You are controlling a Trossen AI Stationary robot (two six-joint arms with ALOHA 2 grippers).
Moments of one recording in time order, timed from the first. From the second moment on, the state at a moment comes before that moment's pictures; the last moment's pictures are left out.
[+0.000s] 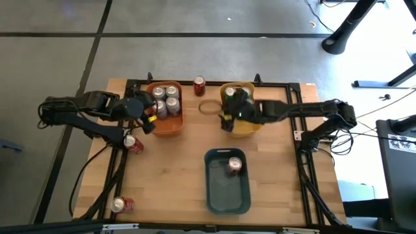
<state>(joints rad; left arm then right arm) -0.07 0.94 1.21 -1.15 -0.56 -0.39 -0.05 1.52 1.28 -0.49 0.46 0.00</state>
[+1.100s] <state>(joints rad) -0.07 0.90 0.99 -0.92 -0.57 -0.26 -0.50 1.91 1.71 -0.29 0.01 0.01</state>
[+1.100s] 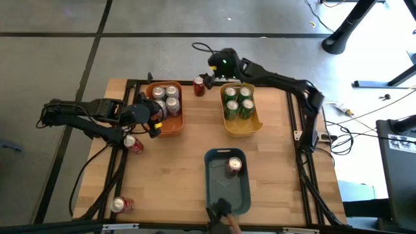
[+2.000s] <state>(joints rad) -0.07 0.90 0.99 -0.90 -0.57 -0.26 -0.54 2.25 2.00 -0.45 -0.08 0.04</state>
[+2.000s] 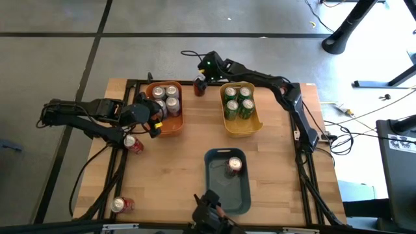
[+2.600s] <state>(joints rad) -0.07 0.90 0.99 -0.89 -0.57 -0.26 -0.54 2.31 1.98 -0.44 -0.05 0.00</state>
